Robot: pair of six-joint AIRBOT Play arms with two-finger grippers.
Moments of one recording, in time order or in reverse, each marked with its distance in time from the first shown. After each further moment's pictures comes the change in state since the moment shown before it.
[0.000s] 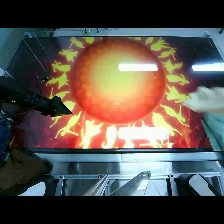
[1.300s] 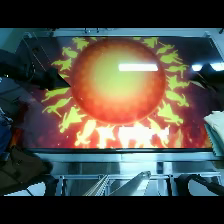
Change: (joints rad) left arm -0.058 -0.131 0.443 0.002 -0.043 -0.147; right arm 0.709 -0.280 0.263 0.177 -0.059 0.015
